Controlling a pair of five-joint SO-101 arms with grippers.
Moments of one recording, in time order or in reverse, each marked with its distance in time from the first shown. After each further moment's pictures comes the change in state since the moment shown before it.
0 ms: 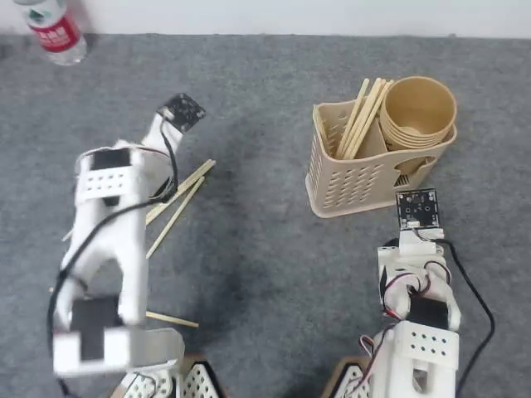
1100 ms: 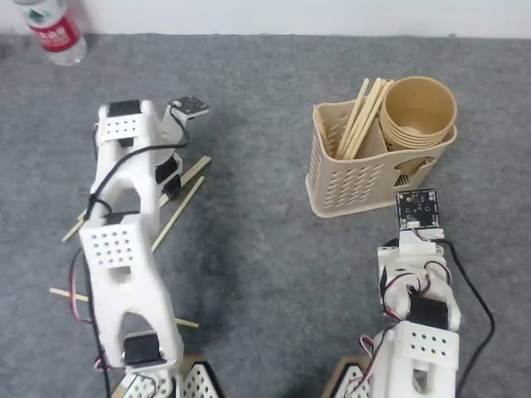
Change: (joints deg) left arm -1.0 52.7 -58.3 35.1 -6.2; right arm 0.0 0.0 0.0 0.0 0.0
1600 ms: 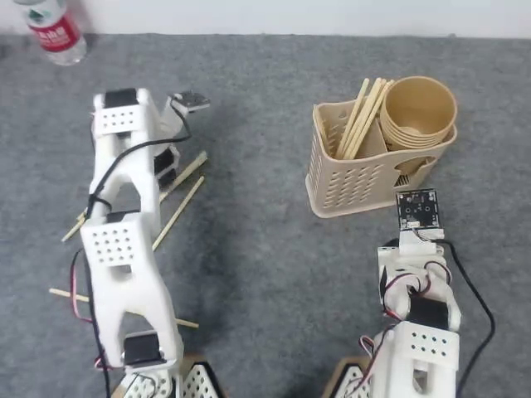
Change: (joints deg) left arm 0.1 -1.1 -8.8 6.9 -0.6; right arm 0.0 0.0 0.0 0.0 0.0
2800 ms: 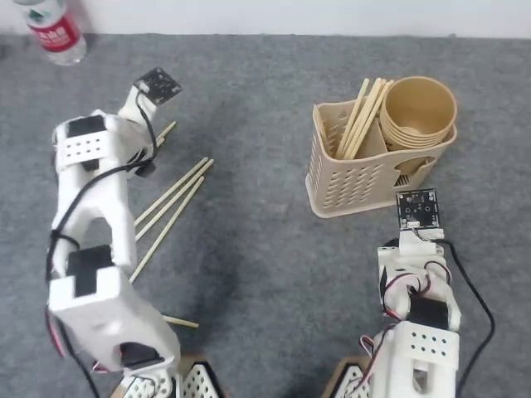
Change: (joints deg) left arm -6.1 -31.5 42.5 -40.4 -3.3; right arm 0.0 0.0 0.0 0.0 0.0
